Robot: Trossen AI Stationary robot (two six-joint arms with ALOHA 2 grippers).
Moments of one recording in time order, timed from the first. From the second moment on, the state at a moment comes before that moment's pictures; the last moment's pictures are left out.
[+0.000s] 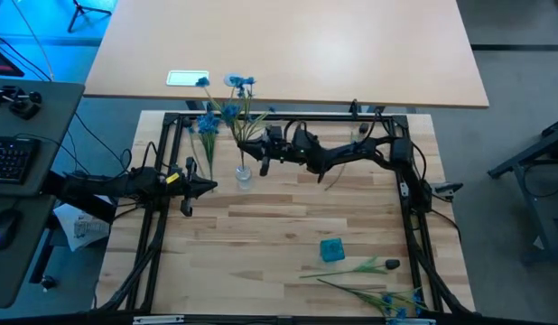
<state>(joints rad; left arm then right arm) -0.09 0.01 0.01 0.04 -0.19 -0.10 -0.23 2.13 1.30 1.07 -0.17 0.33</state>
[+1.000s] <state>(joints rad) -0.09 0.01 0.01 0.04 -0.19 -0.10 -0.20 1.98 1.30 0.60 -0.19 0.21</state>
